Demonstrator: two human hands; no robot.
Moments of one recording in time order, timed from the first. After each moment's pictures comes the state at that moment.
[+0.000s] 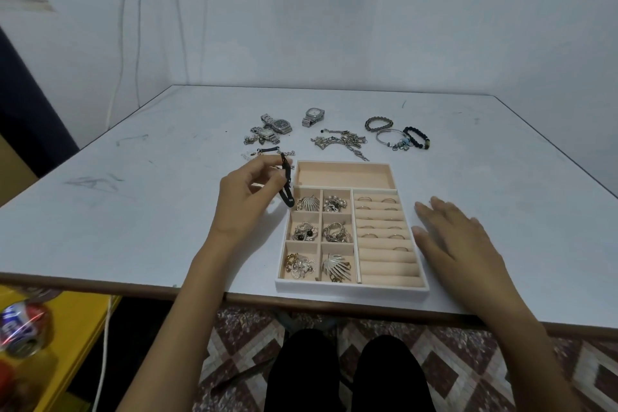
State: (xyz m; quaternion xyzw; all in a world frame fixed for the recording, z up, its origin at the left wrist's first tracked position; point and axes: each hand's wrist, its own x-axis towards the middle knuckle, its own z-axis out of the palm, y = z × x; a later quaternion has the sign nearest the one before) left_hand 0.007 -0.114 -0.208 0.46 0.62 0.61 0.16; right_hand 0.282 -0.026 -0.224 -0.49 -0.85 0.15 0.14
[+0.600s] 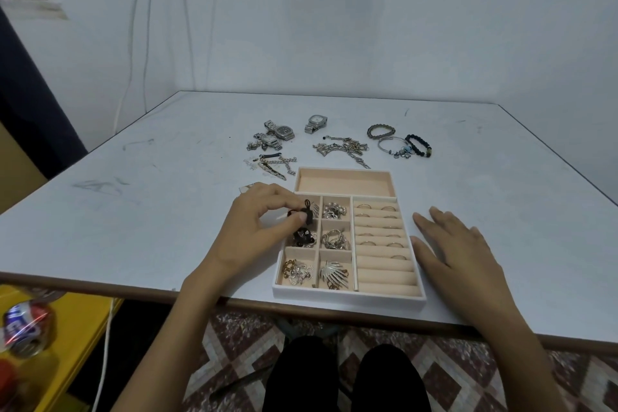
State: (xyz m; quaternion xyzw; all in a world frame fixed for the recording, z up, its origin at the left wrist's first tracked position) left_hand 0.019 -0.134 -0.211 0.59 0.63 0.50 0.10; right_hand 0.280 -0.030 -0.217 -0.50 -0.84 0.15 0.13
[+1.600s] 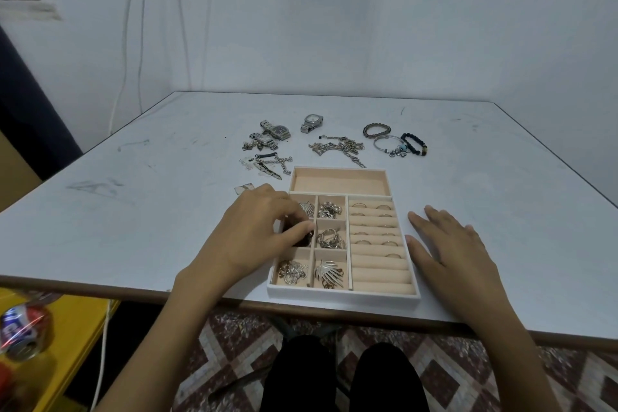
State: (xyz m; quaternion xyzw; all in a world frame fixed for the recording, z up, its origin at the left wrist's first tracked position) left_hand 0.025 -0.132 -0.197 0.68 0.68 0.27 -0.03; right_hand 0.279 -0.030 -0.217 -0.50 -0.84 0.14 0.13
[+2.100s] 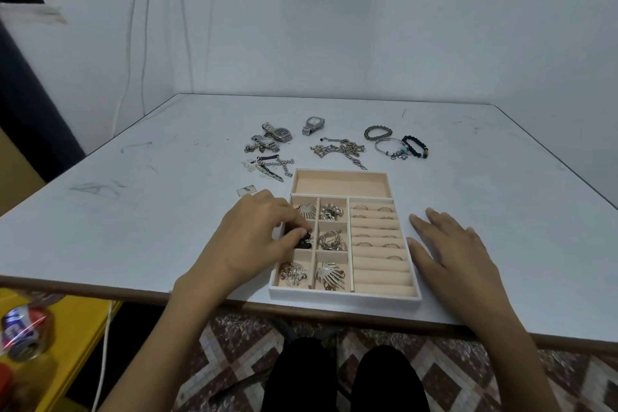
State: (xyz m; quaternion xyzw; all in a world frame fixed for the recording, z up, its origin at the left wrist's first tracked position) left_hand 0.023 -0.137 -0.202 0.68 0.68 0.26 -0.05; right_hand 0.278 -0.031 -0.216 -0.50 -0.84 0.14 0.12
